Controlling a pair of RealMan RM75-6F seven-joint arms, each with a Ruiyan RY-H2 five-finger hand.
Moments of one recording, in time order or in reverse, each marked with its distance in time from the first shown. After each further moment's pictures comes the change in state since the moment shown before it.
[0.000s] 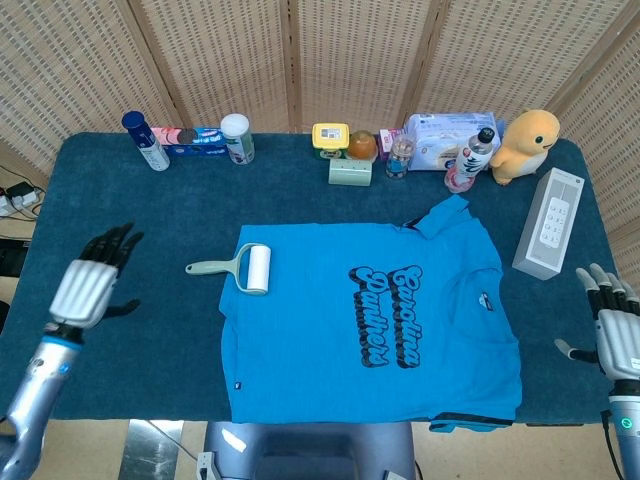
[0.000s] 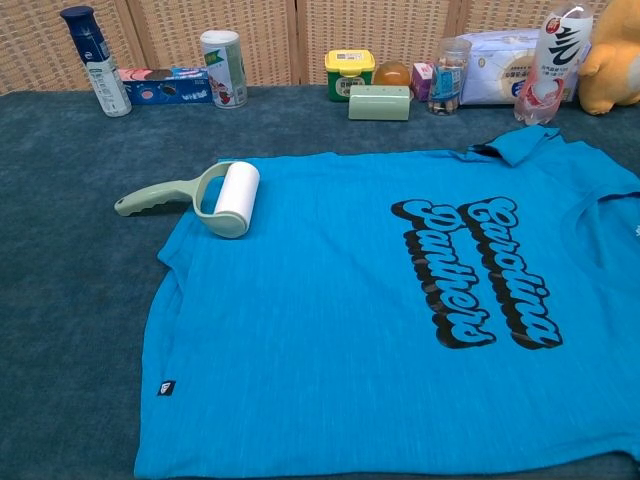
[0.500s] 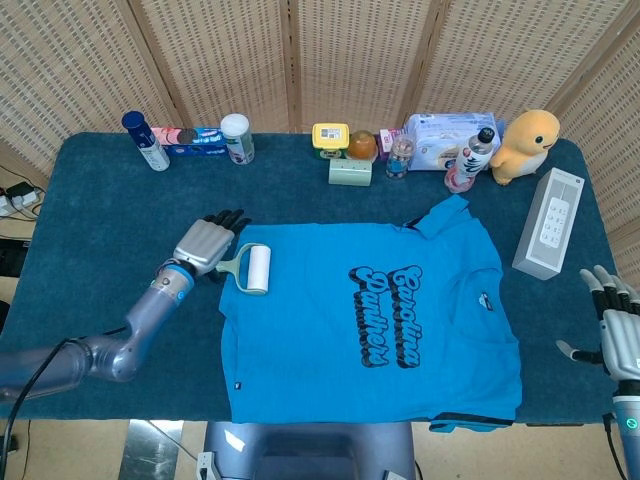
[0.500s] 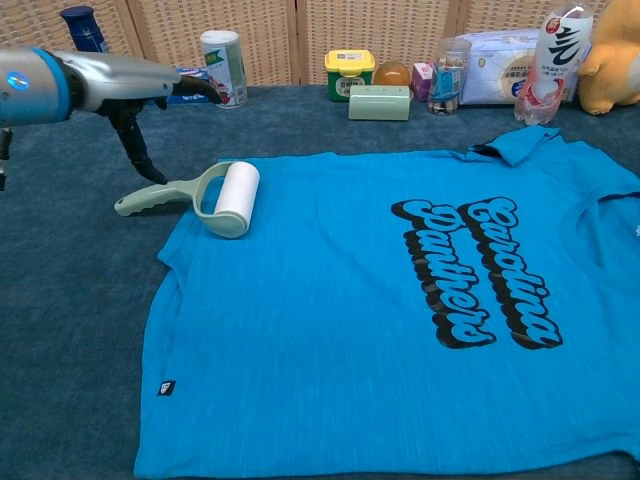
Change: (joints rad) left arm -0.559 -0.111 -0.143 0.048 -0.489 -0.648 0.279; right arm -0.003 0.042 0.003 -0.058 0.031 -0.036 0.026
